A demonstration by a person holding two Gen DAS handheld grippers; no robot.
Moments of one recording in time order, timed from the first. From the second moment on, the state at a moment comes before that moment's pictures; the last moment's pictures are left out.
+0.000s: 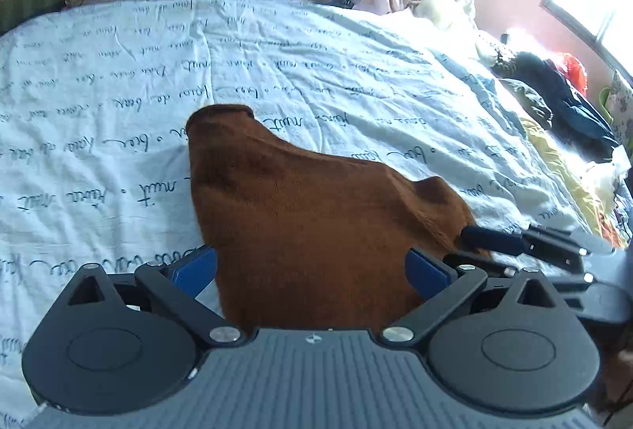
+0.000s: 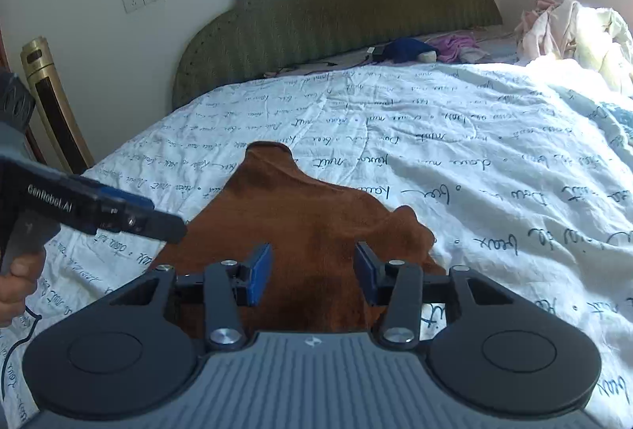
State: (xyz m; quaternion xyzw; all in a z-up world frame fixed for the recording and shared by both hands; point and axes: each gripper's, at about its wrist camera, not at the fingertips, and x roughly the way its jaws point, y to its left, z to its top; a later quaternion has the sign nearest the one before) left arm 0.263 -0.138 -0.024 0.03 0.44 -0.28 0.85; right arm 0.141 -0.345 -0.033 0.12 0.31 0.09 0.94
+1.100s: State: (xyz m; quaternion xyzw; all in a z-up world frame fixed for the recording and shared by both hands) left arm 0.107 -0.095 -0.025 0.02 0.41 -0.30 0.86; right arm 0.062 -0.319 -0.057 0.07 0.36 0.12 0.92
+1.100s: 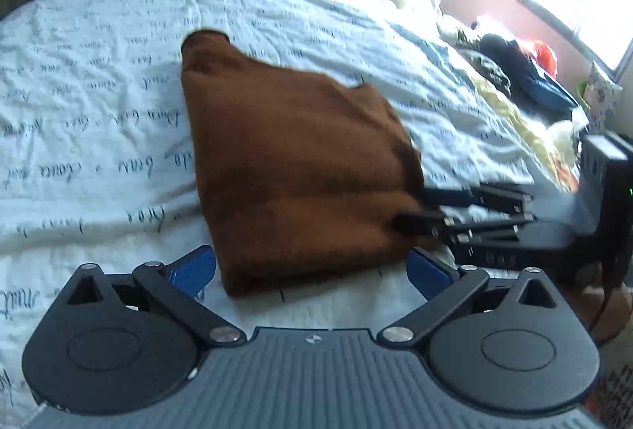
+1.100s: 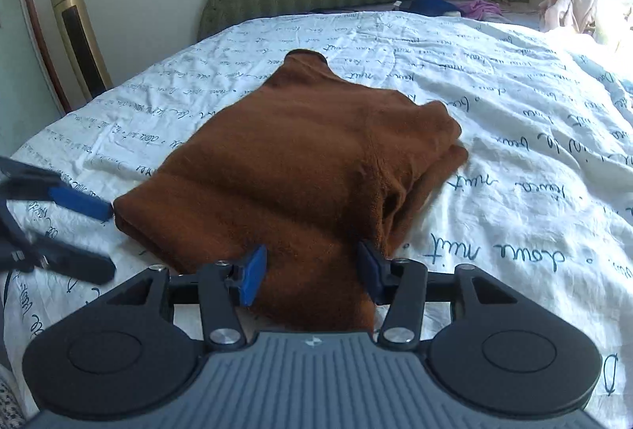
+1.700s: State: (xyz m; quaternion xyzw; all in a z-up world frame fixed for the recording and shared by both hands) left arm 0.151 -0.129 -0.076 0.04 0.45 -0.21 0.86; right arm 0.170 -0.330 -0.050 0.07 0.35 0.11 0.93
